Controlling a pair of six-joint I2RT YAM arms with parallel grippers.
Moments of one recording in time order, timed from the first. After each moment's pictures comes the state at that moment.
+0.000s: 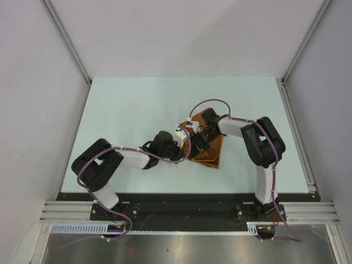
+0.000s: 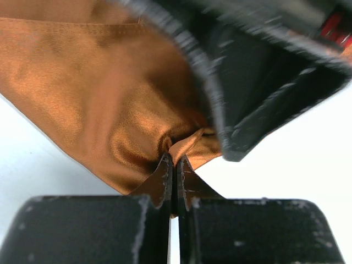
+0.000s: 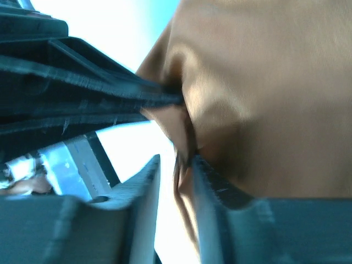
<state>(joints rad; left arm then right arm) -0.74 1.67 0.63 0.42 0.24 -0.05 0.50 2.03 1.26 -0.54 -0.85 -0.08</state>
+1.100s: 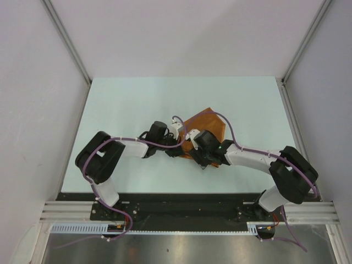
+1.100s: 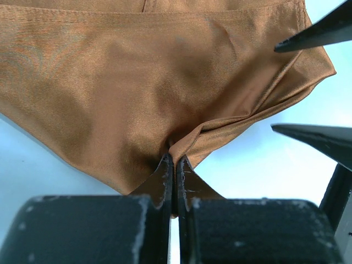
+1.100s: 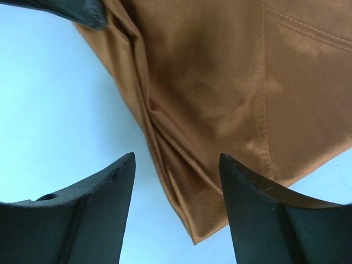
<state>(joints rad) -0.58 1.75 0.75 0.29 0.54 -0.14 0.83 1.51 0.84 -0.32 0.13 -0.02</state>
